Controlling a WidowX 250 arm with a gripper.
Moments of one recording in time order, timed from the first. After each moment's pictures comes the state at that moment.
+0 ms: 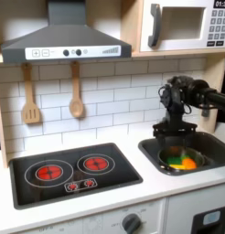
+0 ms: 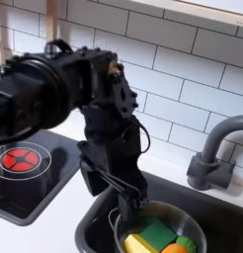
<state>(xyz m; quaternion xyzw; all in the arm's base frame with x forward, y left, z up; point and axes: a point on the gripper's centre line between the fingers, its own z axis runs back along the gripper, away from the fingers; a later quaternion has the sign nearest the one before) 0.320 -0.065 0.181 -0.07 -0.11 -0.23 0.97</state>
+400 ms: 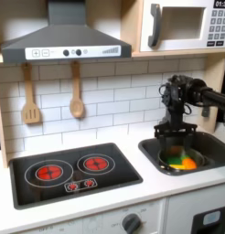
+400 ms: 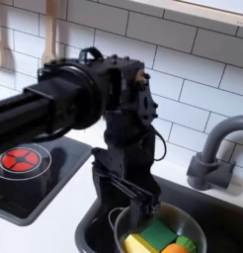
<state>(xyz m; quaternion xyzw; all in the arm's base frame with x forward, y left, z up) 0.326 -0.072 0.173 -0.06 -0.05 -0.22 0.97</state>
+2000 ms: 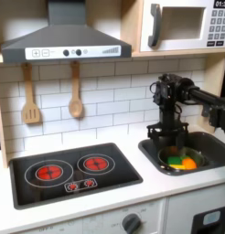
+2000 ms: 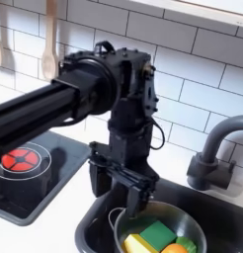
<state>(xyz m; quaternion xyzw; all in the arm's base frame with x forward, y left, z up) 0.340 -0.063 0.168 -0.05 0.01 -0.19 0.98</state>
